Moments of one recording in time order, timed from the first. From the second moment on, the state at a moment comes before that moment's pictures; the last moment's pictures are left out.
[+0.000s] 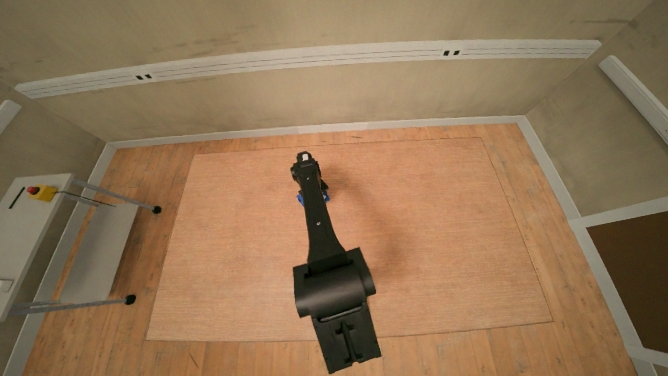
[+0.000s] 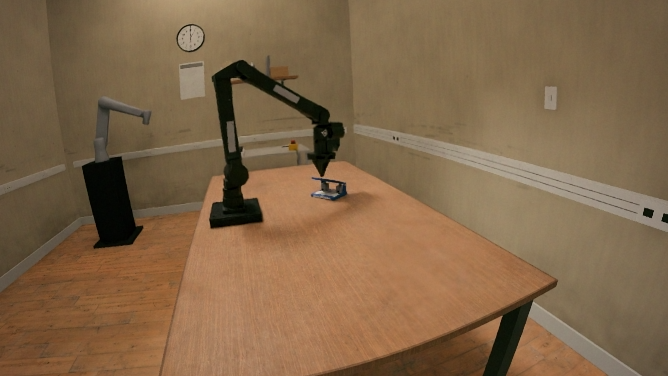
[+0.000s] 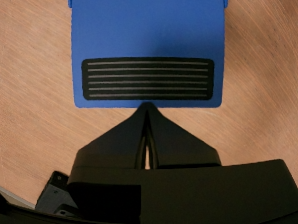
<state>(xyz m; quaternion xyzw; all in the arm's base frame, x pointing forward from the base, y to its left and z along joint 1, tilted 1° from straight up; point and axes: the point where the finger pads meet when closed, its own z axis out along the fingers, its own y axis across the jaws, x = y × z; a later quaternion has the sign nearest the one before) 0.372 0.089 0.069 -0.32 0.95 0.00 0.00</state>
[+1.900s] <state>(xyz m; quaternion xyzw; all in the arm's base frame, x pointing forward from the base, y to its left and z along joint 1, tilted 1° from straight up) 0.375 0.090 0.062 -0.32 0.95 0.00 0.01</state>
